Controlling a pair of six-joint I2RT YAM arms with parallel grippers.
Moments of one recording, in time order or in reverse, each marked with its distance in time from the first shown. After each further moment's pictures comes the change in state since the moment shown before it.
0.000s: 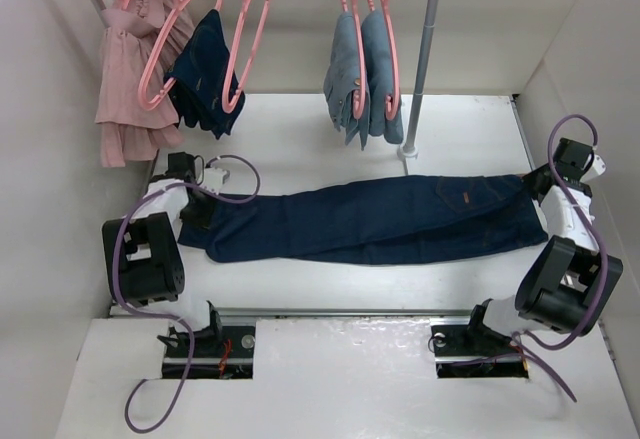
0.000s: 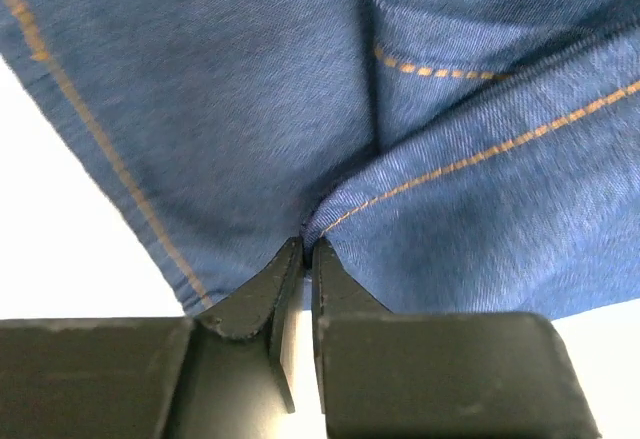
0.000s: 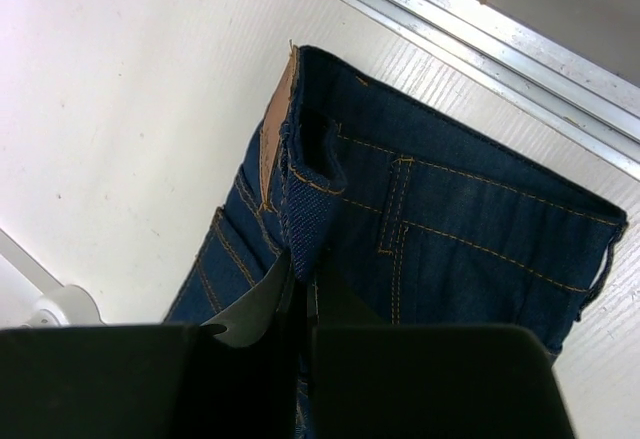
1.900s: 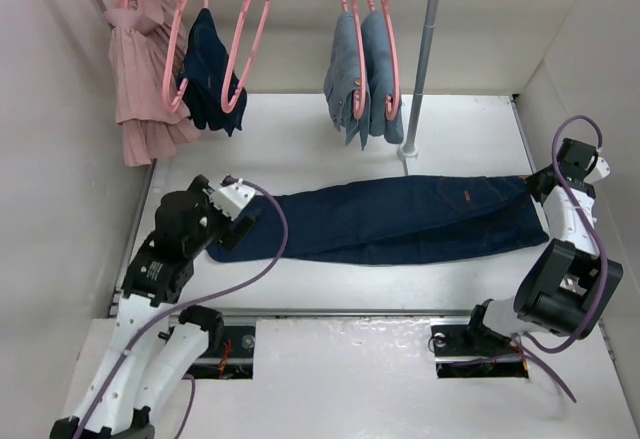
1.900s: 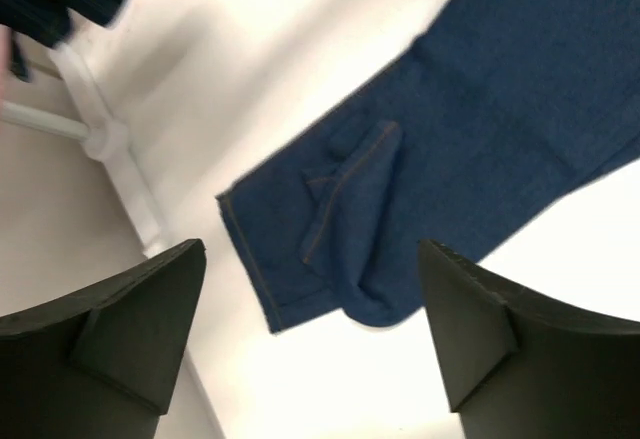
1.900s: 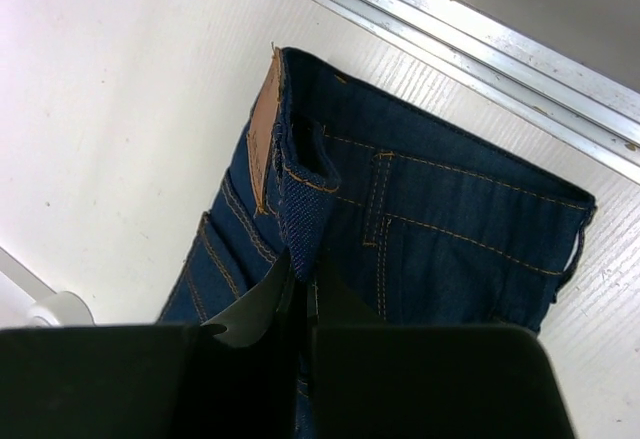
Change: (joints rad) left arm -0.438 -0.900 -0.076 -0.065 -0.073 0.063; right arm -0.015 -0.022 0.013 -0.060 0.027 0.009
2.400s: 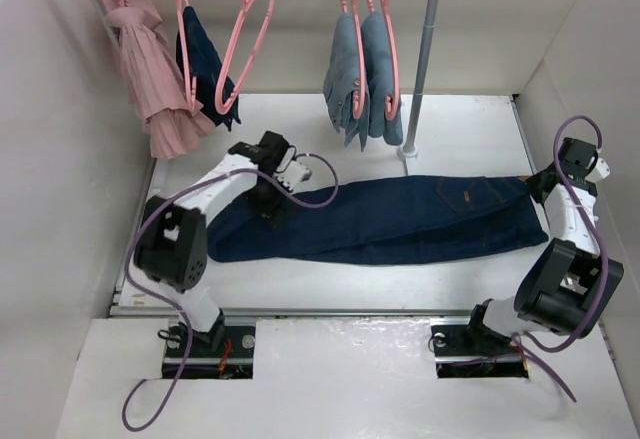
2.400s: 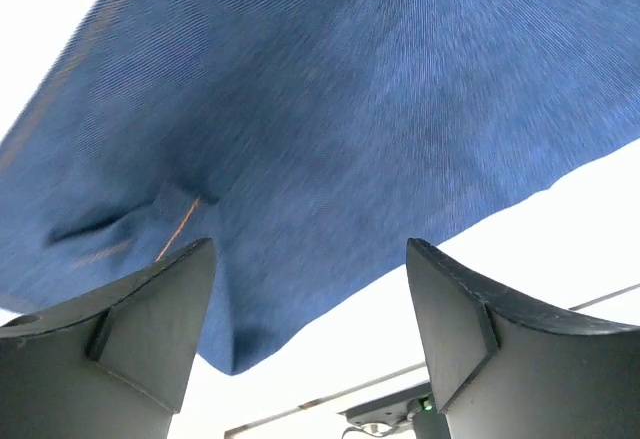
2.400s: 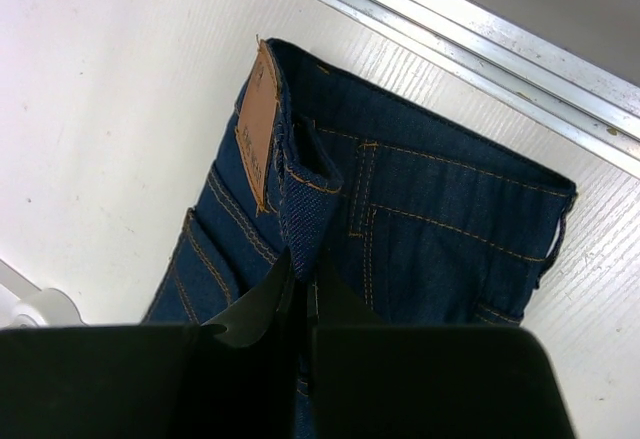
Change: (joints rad) left arm -0.146 1.072 0.427 -0.259 -0.006 -0.196; right arm 0.000 0.006 0.021 -0.054 0.009 -0.004
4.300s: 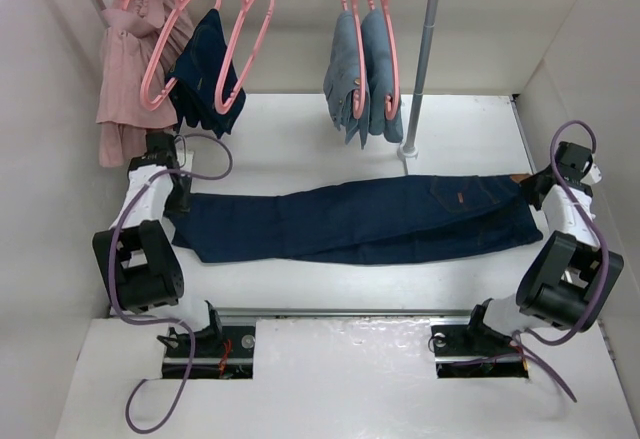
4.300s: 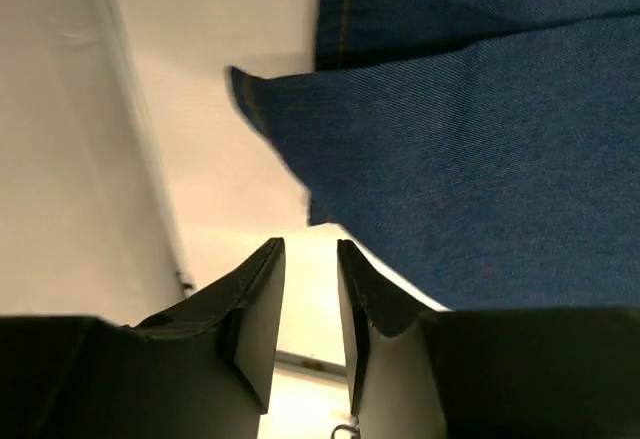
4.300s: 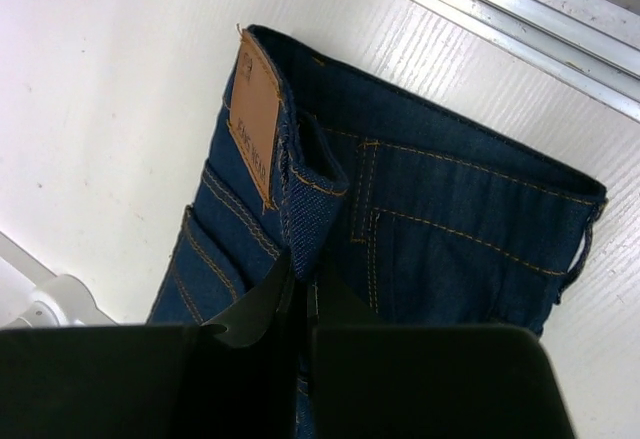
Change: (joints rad) left arm 0.648 -0.213 -0.128 0.119 -0.215 -0.055; right arm 0.000 0.029 -0.042 0.051 -0.067 0.051
